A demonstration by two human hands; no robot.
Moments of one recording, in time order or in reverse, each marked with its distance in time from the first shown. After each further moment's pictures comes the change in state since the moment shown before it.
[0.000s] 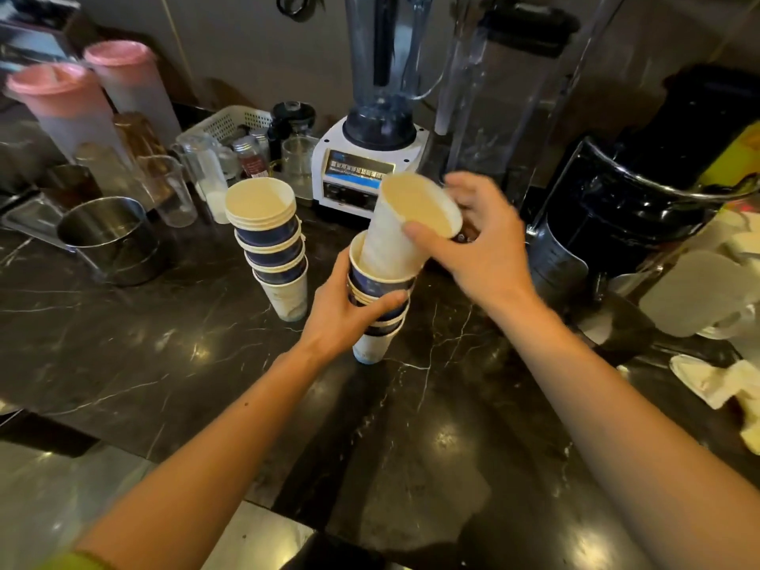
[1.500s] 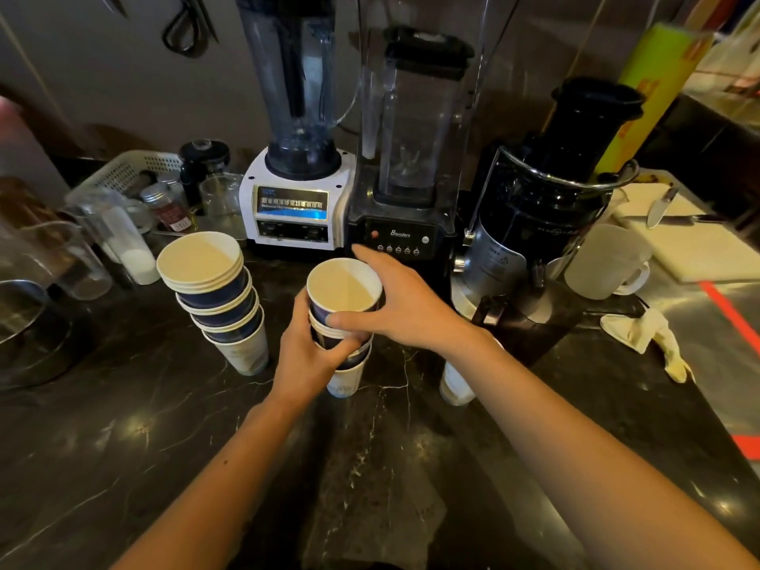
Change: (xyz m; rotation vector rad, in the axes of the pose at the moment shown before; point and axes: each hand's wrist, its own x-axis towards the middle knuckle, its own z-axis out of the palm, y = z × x) left_hand 0.017 -0.031 -0.011 -0.056 -0.099 0.089; right_hand -0.006 0.006 0.042 -0.267 -0.360 0.179
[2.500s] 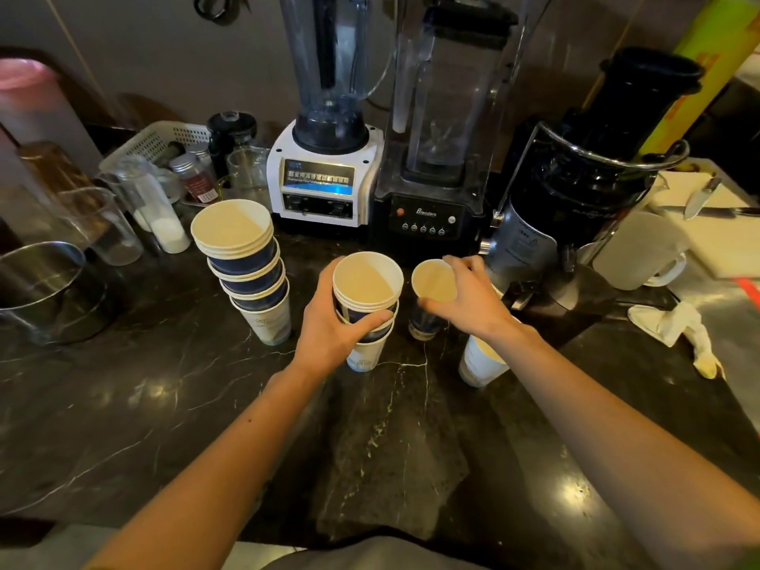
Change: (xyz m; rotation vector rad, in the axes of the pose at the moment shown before) left_hand -0.003 0.000 -0.004 0.056 -0.020 -0.008; right_hand -0.001 0.097 0.006 -0.241 0.124 0.313
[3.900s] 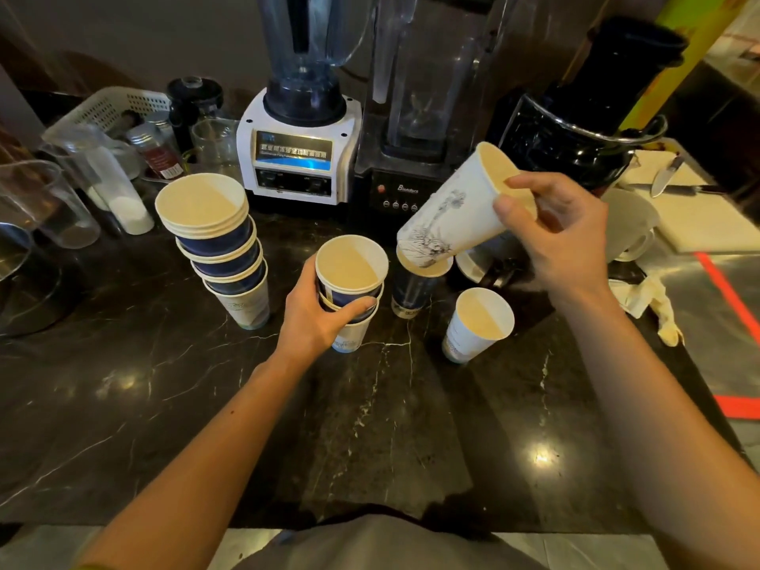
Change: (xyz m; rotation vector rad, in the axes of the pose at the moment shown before) left_hand -0.002 -0.016 0.000 -0.005 0.003 0.003; right_hand -0.065 -0.031 -0.095 0.584 0.510 -0.266
